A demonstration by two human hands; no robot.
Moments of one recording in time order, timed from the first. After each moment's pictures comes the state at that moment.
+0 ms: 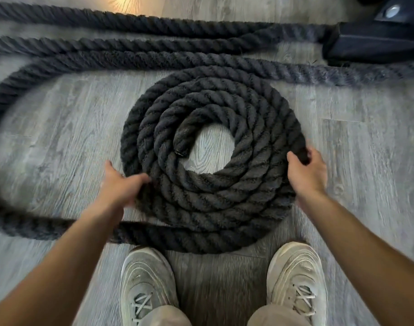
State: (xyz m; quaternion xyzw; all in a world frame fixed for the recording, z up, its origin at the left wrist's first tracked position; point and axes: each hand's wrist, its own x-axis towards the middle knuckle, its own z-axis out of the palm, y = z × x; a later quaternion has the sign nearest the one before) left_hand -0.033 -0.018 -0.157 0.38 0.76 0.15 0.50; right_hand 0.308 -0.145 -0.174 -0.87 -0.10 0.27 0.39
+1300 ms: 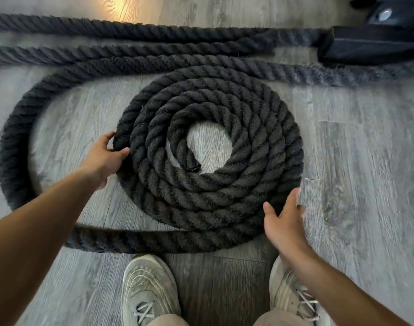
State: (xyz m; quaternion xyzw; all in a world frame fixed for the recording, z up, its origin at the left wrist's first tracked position) left_hand -0.041 0.061 -0.148 0.47 0.72 0.16 0.48; right_hand 0.232 -0.201 -0.157 -0.86 -0.13 0.40 0.29
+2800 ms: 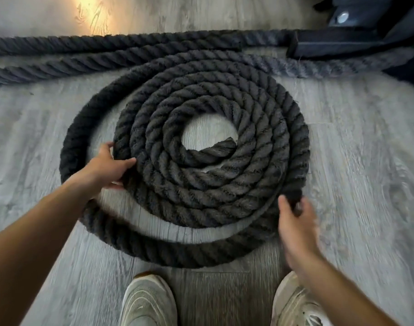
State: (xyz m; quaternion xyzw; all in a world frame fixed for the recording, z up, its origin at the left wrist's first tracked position) left_hand 0.026 0.060 -0.130 0.53 0.71 0.01 0.46; right_hand 0.286 -0.228 -0.168 -0.86 0.01 0.32 0.40
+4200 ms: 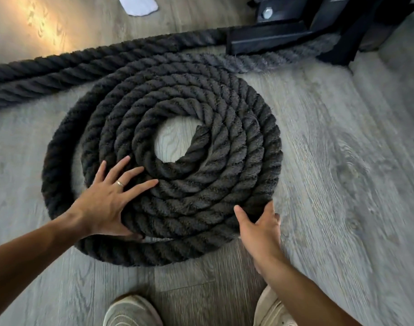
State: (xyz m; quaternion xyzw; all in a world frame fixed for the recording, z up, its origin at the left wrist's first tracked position) left_hand 0.087 0.020 -0.158 0.97 0.14 -0.20 -0.02; right_hand 0.304 -0.248 -0.176 -0.86 0.00 0.39 0.34
